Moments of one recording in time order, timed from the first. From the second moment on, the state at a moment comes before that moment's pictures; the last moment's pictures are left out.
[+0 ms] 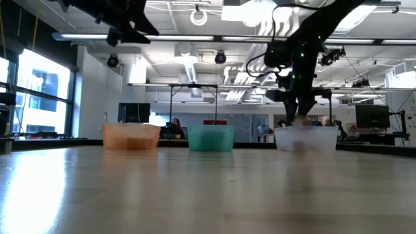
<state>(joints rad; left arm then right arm) 0.66 0.91 0.77 -0.04 -0.18 -0.13 -0.65 1.54 1.01 -0.67 0.37 0.57</state>
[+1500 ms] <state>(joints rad) 0.65 0.66 0.77 -0.23 0.10 -0.21 -0.84 1.54 0.94 -0.56 0.03 0.55</state>
